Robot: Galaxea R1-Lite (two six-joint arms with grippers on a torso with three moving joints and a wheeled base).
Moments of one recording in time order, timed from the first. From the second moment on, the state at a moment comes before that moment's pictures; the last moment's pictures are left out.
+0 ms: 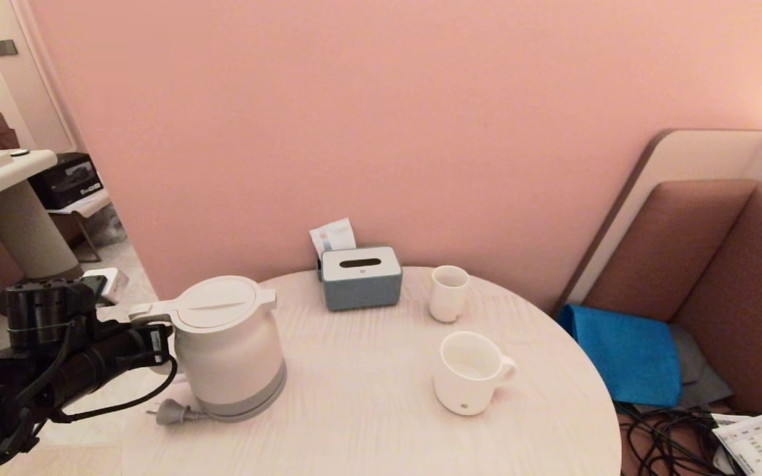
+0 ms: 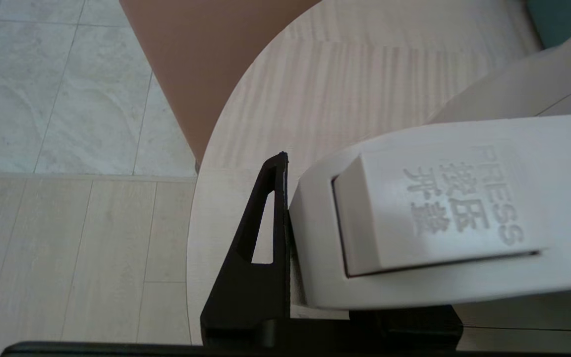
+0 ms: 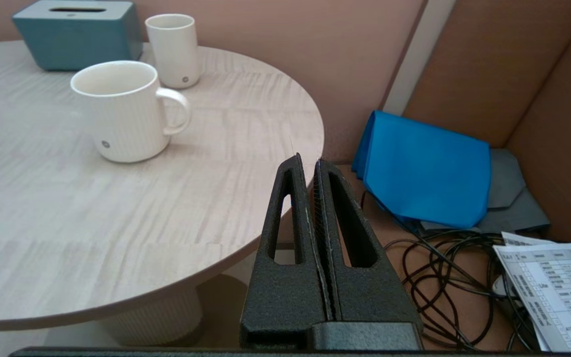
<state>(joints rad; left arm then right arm) 0.08 1.79 -0.47 -0.89 -0.06 -0.08 0.01 0.00 0.00 0.00 0.00 -0.01</state>
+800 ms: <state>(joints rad) 0.07 1.76 -0.49 -0.89 -0.06 -0.12 0.01 0.00 0.00 0.00 0.00 -0.01</state>
